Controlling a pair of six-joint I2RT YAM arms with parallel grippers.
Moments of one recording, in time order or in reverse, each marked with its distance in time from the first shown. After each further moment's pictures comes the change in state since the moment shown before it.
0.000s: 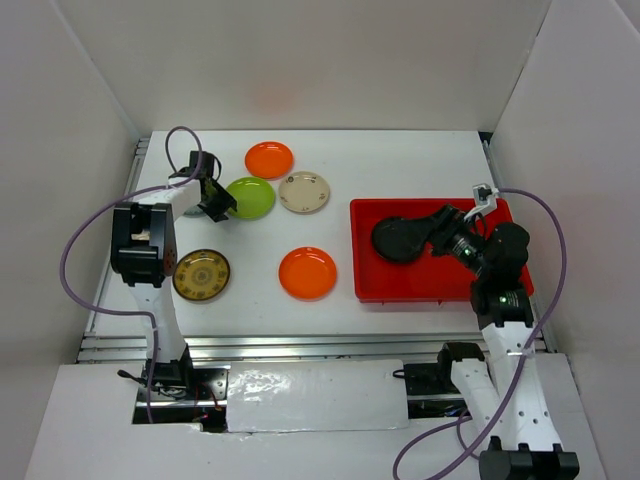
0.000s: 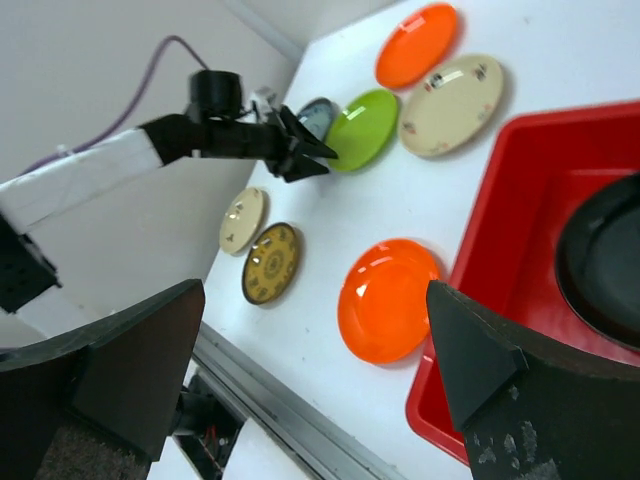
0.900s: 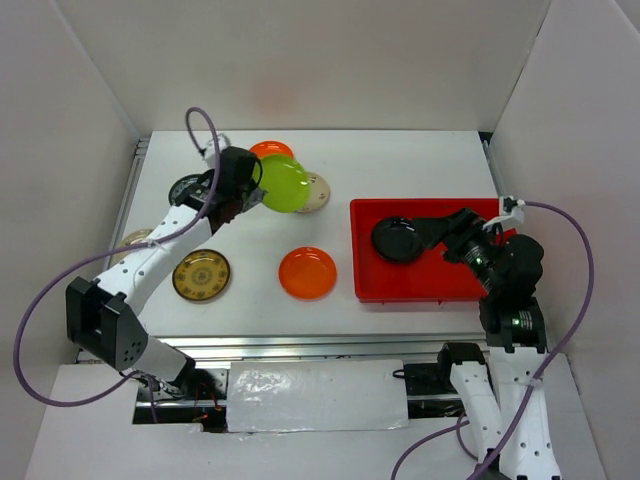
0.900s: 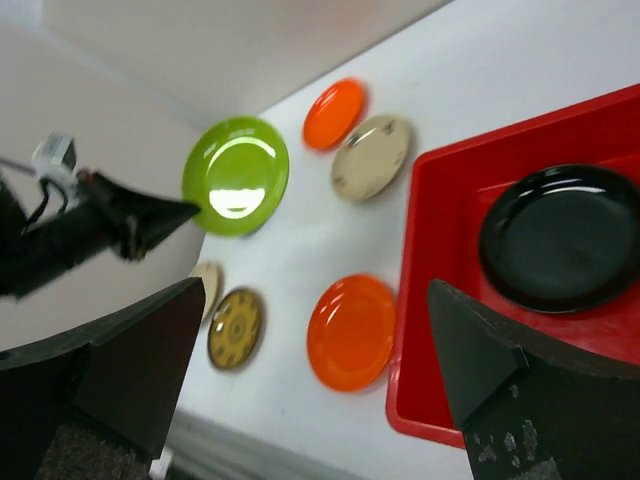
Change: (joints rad) left arm -0.405 -0.583 -0.120 -0.106 -0.416 -0.044; right arm -0.010 -0.124 0.102 -0.224 0.217 -0.002
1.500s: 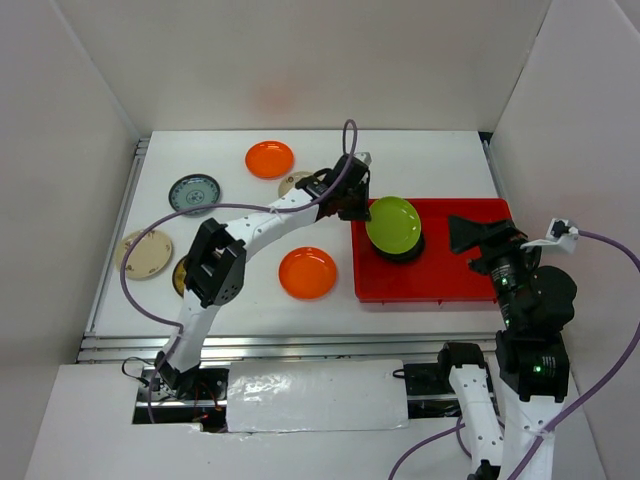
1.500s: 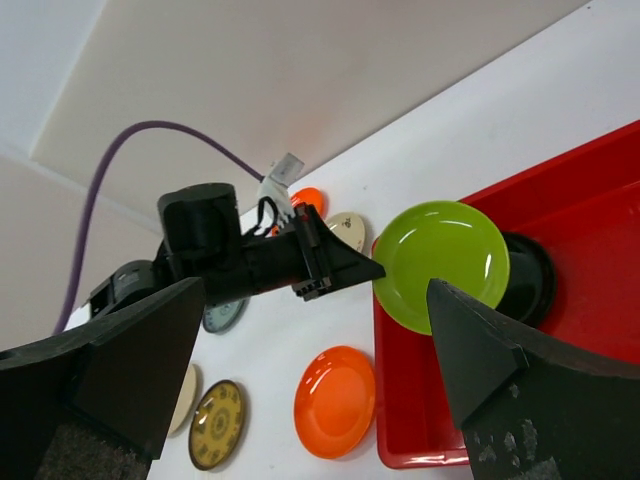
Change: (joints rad) left arm -0.329 0.684 0.602 0.068 0.430 0.264; right arm -0.024 -0.124 0.209 -0.222 0.332 0.007
